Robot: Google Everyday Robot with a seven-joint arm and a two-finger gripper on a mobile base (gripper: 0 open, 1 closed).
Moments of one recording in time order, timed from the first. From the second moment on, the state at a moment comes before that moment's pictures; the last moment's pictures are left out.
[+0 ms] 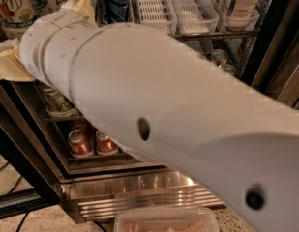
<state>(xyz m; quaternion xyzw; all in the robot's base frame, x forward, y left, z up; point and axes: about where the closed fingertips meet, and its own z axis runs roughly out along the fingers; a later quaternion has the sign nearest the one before) 0.466 0.168 1.080 -0.35 0.64 0.15 0.67</state>
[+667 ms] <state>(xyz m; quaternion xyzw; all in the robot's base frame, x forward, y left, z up) 0.468 0.171 1.085 -0.34 0.64 0.14 0.68</state>
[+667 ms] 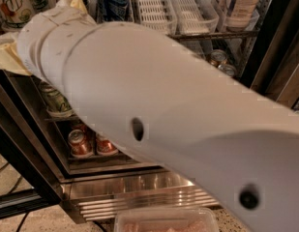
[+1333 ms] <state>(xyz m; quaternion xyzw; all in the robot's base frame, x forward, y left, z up) 0.486 0.153 1.087 -0.31 0.64 0.10 0.70</state>
